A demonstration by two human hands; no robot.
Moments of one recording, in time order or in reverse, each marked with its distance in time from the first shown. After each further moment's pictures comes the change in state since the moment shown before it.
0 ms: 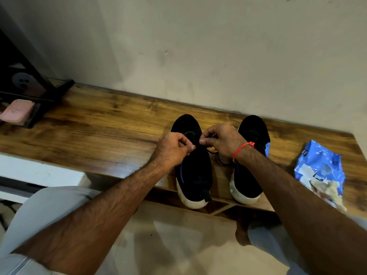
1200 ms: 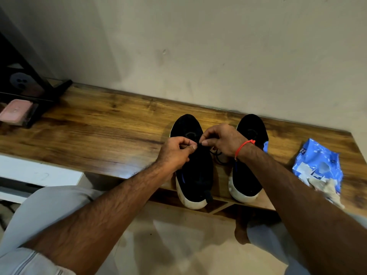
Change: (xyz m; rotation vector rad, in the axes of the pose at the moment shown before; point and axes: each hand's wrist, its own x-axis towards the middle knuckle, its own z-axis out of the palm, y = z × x) left_hand -0.005 -0.006 0.018 -0.286 -0.030 -0.132; right_hand 0.003 0.010 -0.003 0.018 -0.099 -0.005
